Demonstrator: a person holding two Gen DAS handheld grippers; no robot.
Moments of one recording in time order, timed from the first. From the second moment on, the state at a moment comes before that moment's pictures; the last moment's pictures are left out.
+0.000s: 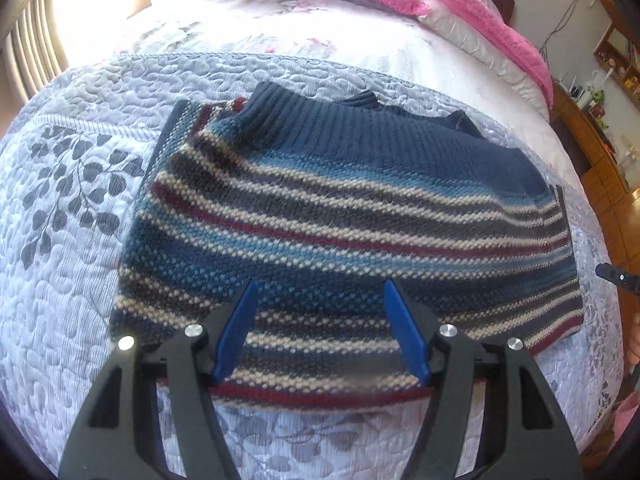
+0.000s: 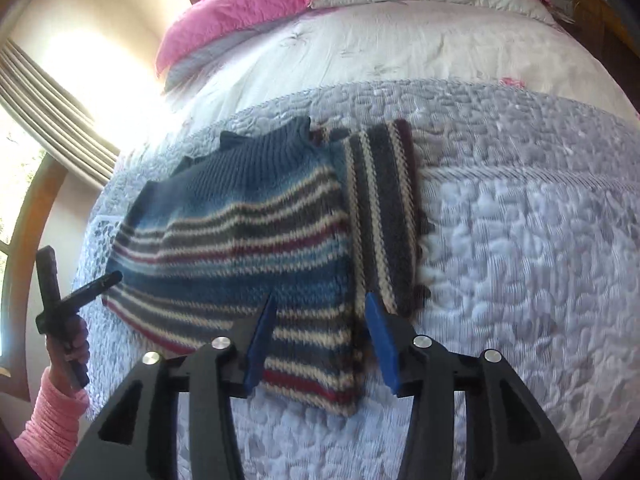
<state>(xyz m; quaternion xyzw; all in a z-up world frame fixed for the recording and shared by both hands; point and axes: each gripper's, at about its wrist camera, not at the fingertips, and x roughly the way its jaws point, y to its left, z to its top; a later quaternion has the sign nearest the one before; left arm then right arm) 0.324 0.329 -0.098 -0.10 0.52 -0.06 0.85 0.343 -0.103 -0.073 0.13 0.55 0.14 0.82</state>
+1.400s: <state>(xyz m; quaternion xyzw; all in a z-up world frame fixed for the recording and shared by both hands) 0.331 0.351 -0.122 -0.10 0.55 -0.04 0.83 0.358 -0.131 -0.156 0.26 0.61 0.09 0.74</state>
